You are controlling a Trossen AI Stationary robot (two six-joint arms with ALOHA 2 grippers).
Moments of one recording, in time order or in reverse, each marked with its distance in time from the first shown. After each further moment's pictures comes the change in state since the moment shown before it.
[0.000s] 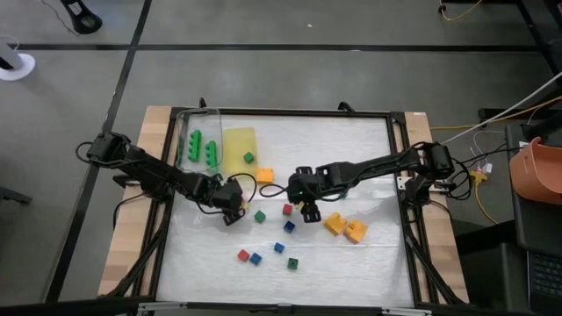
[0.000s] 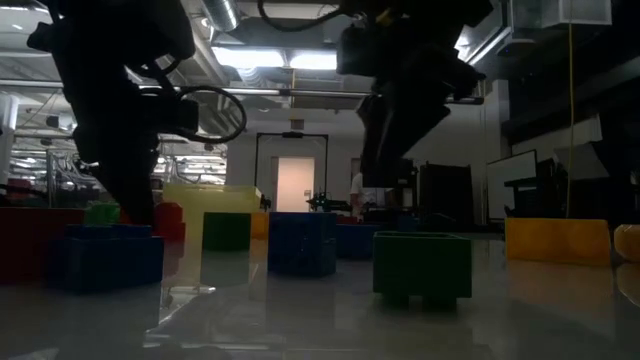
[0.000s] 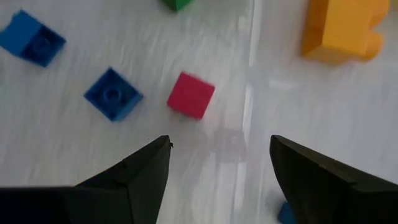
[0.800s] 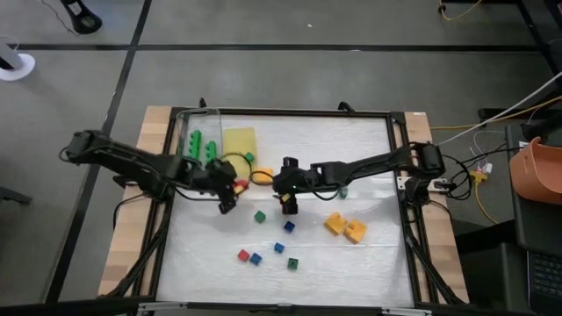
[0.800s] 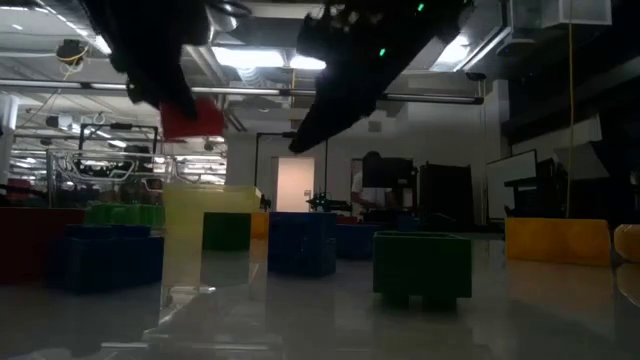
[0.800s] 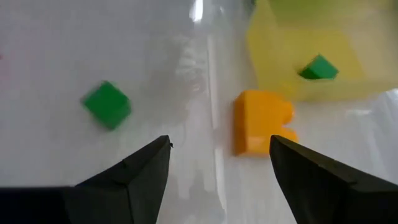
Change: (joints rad) left arm 0.058 -0.321 0.176 -0.187 -0.041 0.114; right arm -0.046 0.073 0.000 0.378 0.149 0.010
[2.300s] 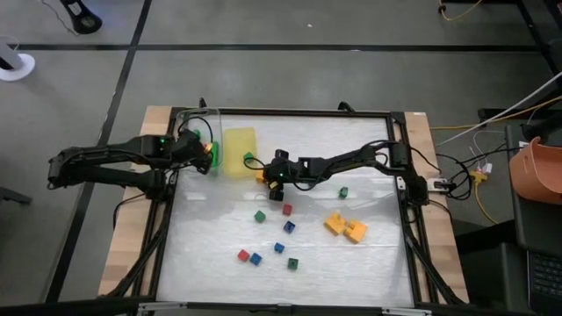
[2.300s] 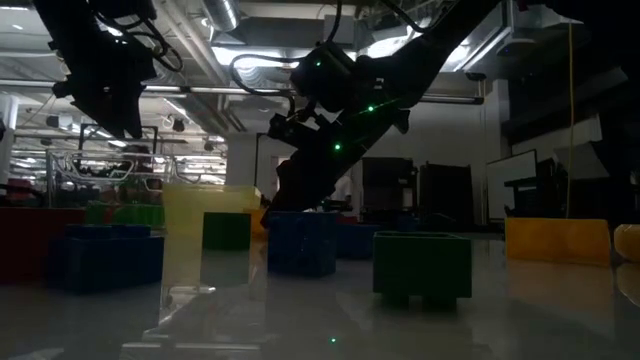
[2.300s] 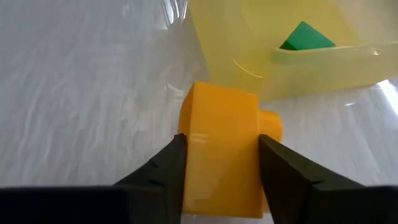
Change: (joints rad) left arm 0.394 -0.314 -0.094 -0.419 -0.219 -0.122; right arm -0.129 0.270 0.005 0.298 -0.022 -0.039
